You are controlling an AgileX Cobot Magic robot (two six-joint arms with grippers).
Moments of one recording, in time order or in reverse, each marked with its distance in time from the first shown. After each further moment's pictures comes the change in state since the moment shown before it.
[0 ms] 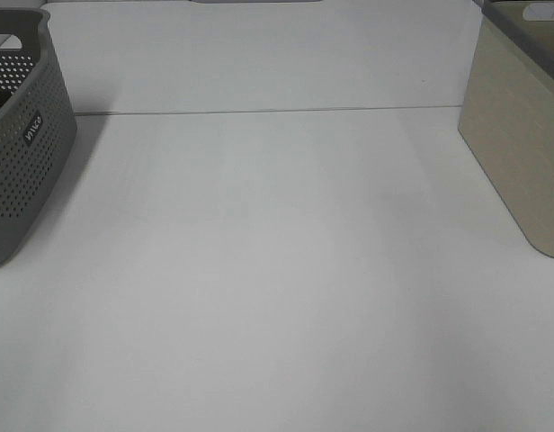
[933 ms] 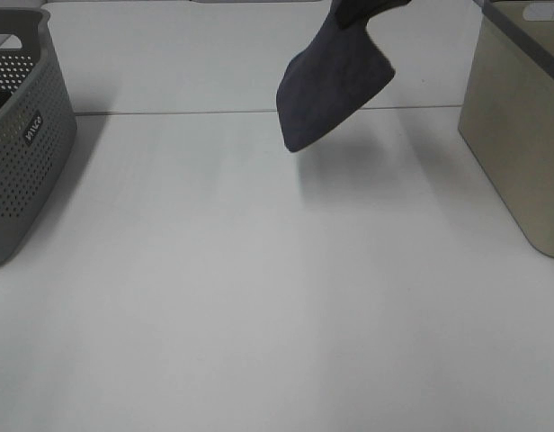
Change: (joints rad) left arm 0.000 0.000 0.000 0.000 0.000 0.000; right arm 0.519 0.308 -0.092 0.217 -0.095 -0.073
